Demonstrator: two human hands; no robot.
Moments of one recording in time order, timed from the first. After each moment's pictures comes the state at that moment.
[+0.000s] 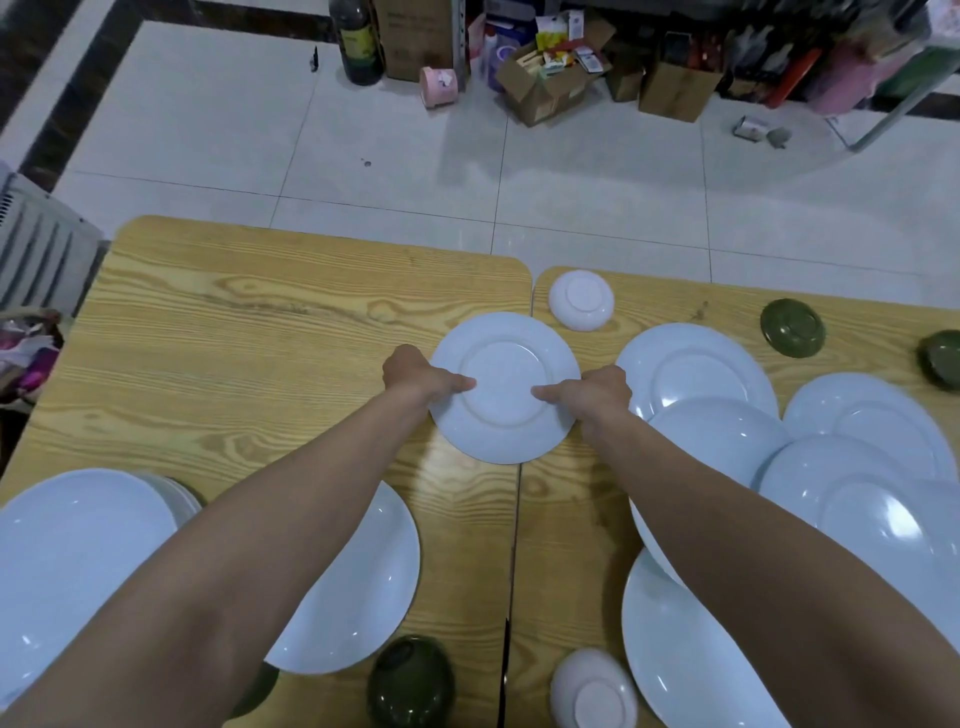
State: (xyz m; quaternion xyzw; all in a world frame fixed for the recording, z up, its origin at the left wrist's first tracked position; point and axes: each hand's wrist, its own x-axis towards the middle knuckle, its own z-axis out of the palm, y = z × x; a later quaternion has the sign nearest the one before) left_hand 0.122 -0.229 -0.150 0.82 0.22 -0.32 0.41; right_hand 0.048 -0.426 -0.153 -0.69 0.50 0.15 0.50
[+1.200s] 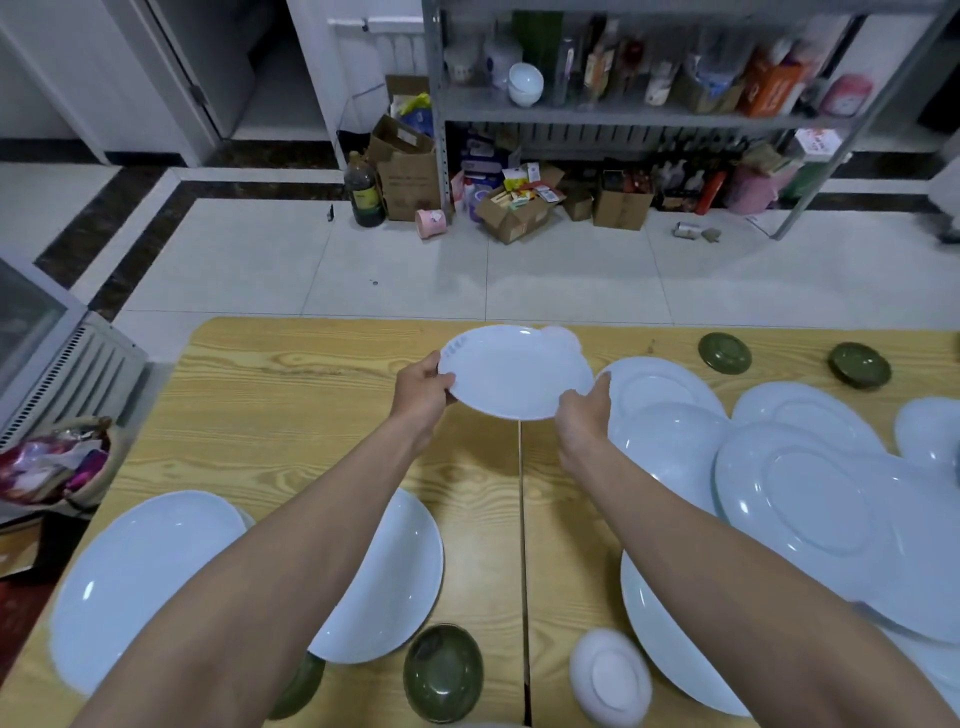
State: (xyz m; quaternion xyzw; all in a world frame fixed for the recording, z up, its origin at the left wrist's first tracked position) left_hand 0.065 -0.210 -0.059 0.69 0.09 -0.20 0.69; right_hand -0.017 -0.368 -0.060 -0.59 0.45 -0.09 0.67
